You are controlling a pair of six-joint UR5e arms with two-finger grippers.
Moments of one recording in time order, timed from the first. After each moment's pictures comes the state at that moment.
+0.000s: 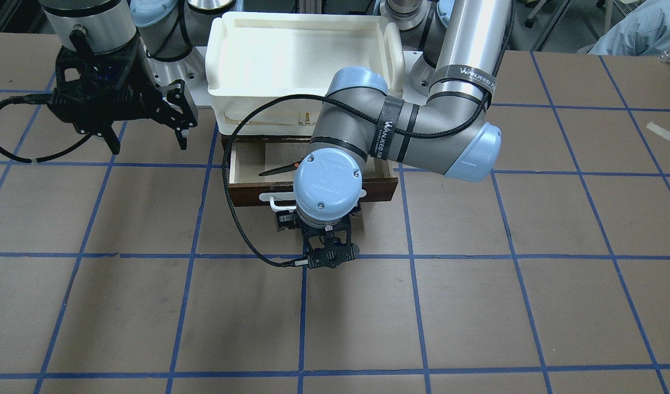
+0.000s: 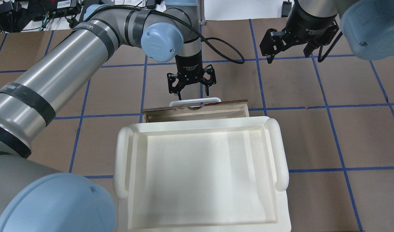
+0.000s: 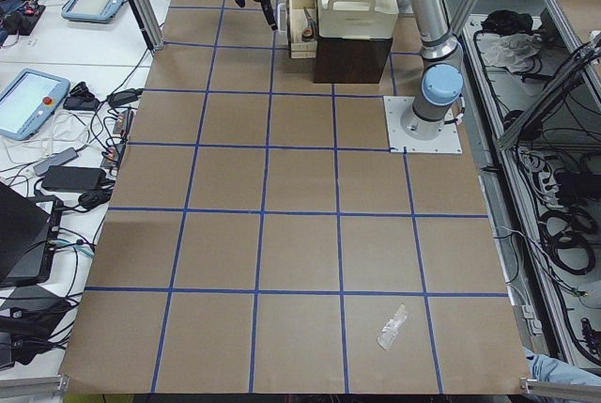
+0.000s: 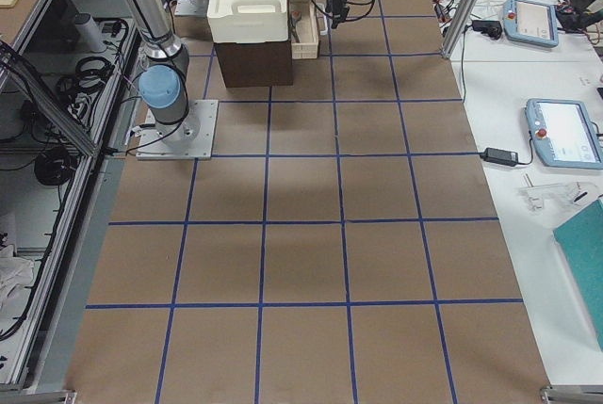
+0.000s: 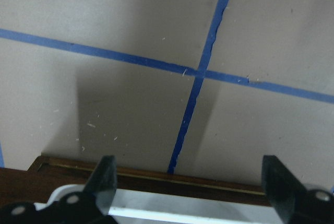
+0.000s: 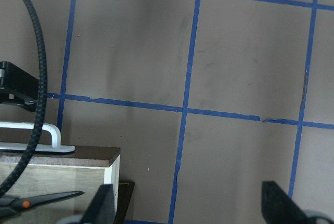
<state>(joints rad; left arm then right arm) -1.89 -2.12 -1.29 -1.62 1.44 -0.53 1.62 -1.56 1.54 -1.68 -1.59 -0.08</state>
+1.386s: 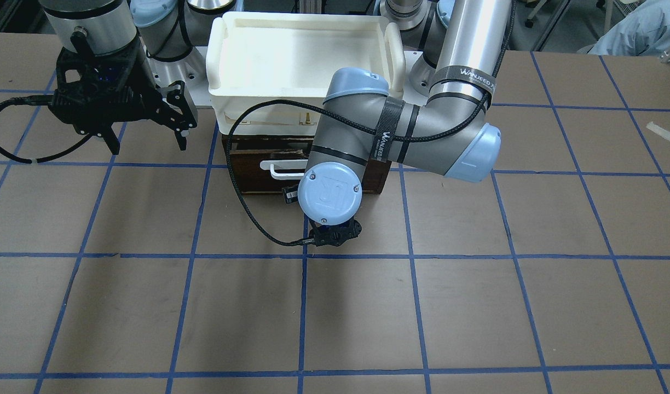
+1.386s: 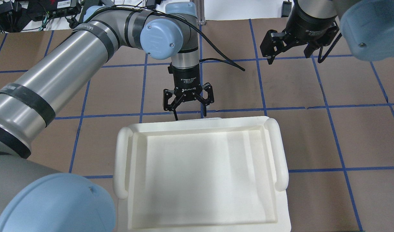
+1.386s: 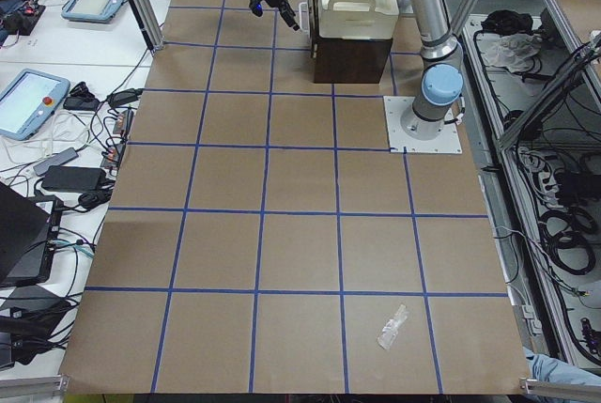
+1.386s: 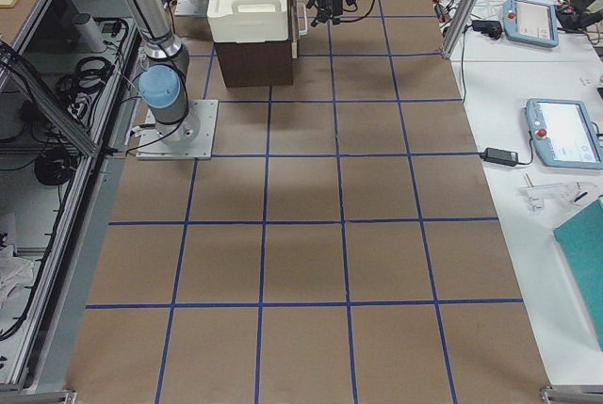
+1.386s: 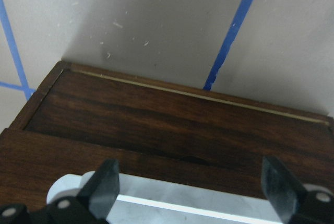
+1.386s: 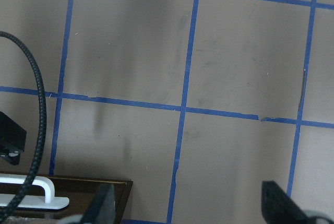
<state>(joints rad) -1.89 -2.12 -1.30 -1.88 1.38 -0.52 1.62 -1.56 1.55 -1.68 -1.59 -0.08</state>
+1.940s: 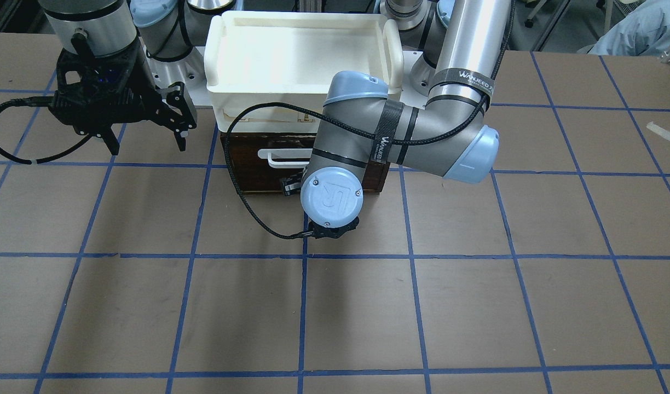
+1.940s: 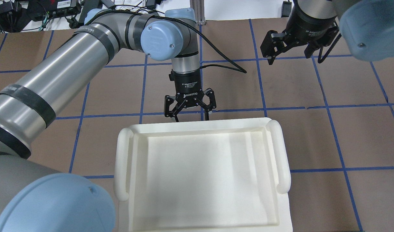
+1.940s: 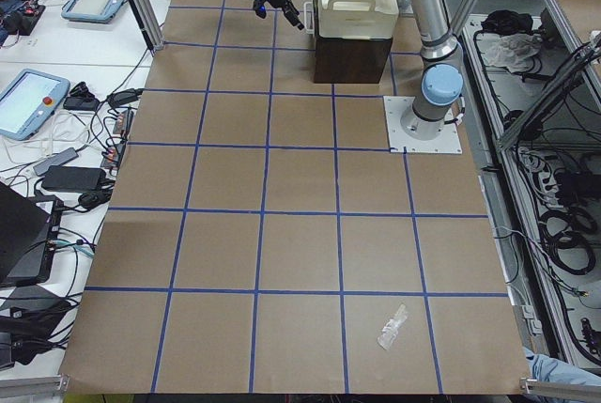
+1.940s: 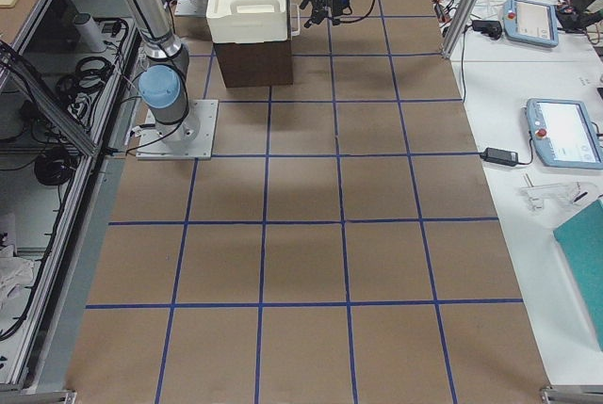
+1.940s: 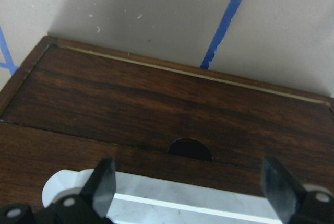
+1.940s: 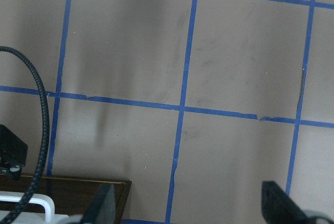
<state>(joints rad) -1.89 -2.12 -1.31 -1.93 1.33 -0.52 1.62 -1.56 1.55 -1.68 -1.60 -0.08</state>
